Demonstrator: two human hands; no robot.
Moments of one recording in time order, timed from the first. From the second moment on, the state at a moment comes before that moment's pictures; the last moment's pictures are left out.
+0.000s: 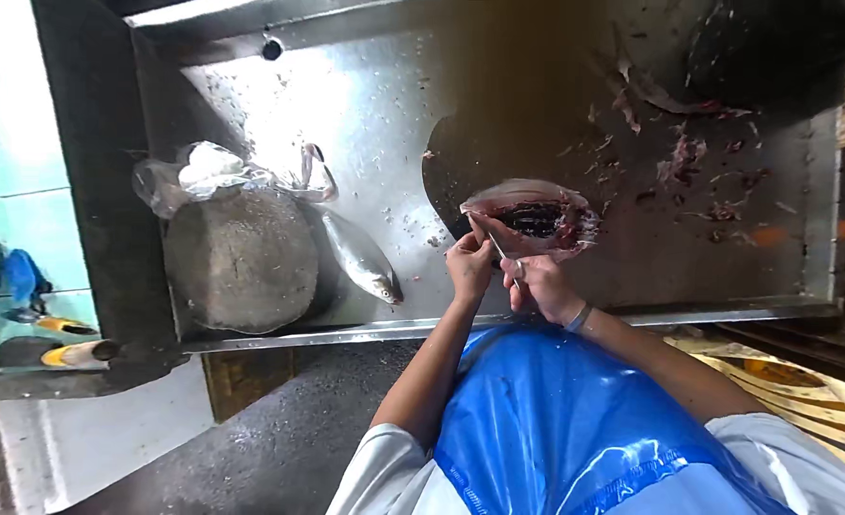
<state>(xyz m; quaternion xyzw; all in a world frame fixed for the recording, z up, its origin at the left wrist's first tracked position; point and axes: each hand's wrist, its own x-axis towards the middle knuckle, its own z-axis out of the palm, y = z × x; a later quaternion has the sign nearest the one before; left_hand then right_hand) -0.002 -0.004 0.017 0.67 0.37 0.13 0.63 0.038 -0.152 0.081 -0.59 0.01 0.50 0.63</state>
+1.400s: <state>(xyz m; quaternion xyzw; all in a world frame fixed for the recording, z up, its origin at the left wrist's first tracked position) 0.008 0.024 0.005 0.71 0.37 0.09 0.59 0.053 -0.139 0.072 -0.60 0.00 0.45 0.66</state>
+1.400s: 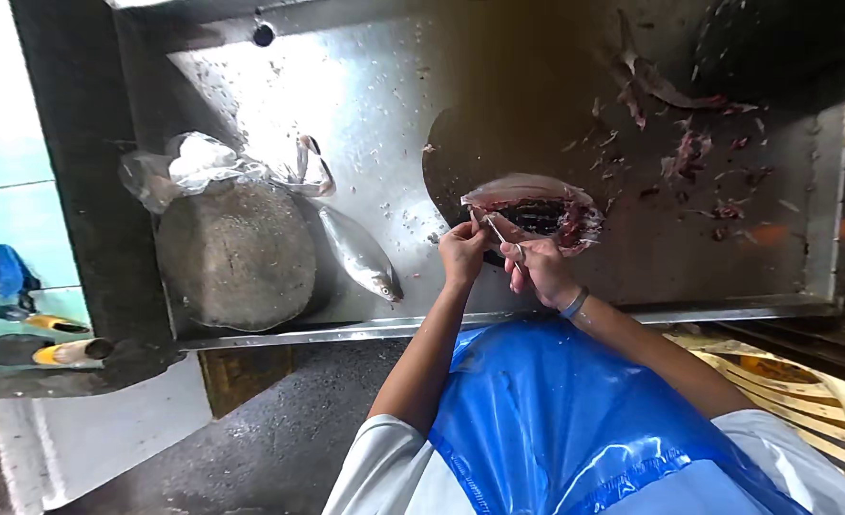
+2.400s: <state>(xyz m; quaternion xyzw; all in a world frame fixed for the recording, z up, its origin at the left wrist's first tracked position) 0.023 0.033 0.010 0.77 0.37 0.12 0.50 0.057 -0.126 0.090 -0.59 0.01 0.47 0.65</state>
